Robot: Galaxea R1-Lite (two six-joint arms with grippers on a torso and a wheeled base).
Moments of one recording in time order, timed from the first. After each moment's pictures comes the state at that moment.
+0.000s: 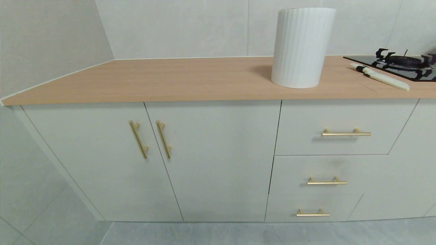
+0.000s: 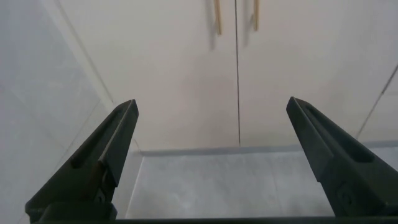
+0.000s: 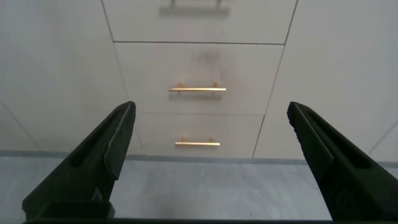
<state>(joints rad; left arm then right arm) 0.00 0.00 -0.06 0.07 0.04 0.13 0.00 0.00 0.00 0.00 0.01 -0.02</state>
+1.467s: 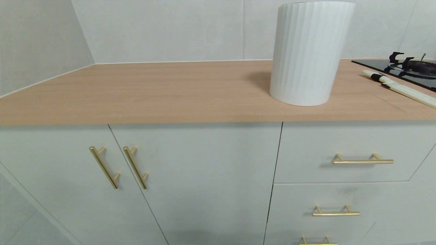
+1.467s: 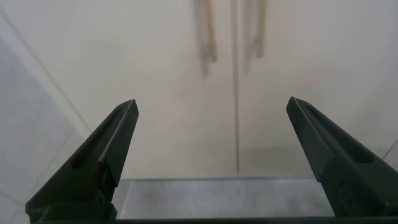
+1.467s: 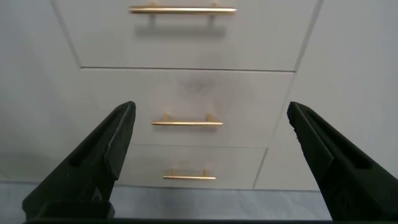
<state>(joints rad) 0.00 0.00 -0.06 0.07 0.04 0.13 0.00 0.00 0.00 0.00 0.01 -0.02</state>
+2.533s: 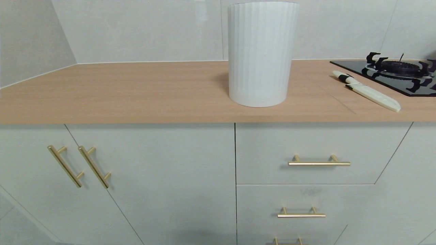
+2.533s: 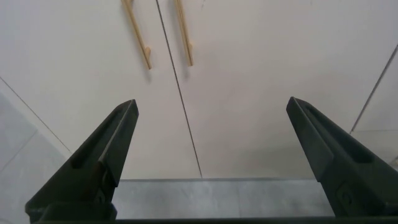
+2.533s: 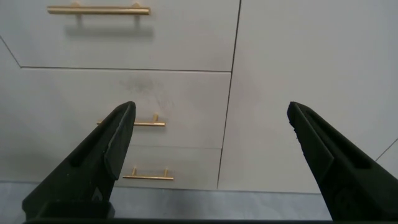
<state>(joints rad) 0.00 0.00 -0.06 0.07 0.04 0.12 0.00 0.00 0.00 0.00 0.01 -0.02</state>
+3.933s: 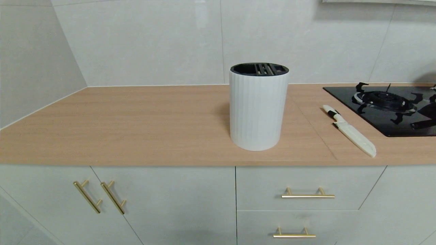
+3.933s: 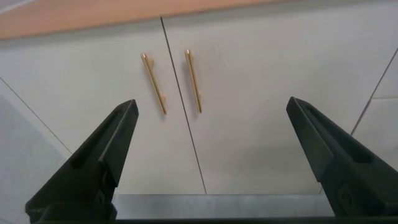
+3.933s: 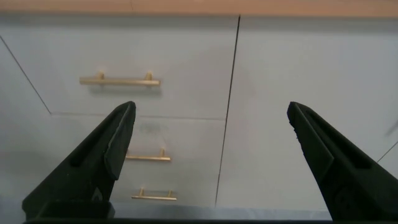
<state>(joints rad) 0.00 0.00 -0.06 0.07 0.05 0.12 0.00 0.00 0.00 0.00 0.02 -0.02</state>
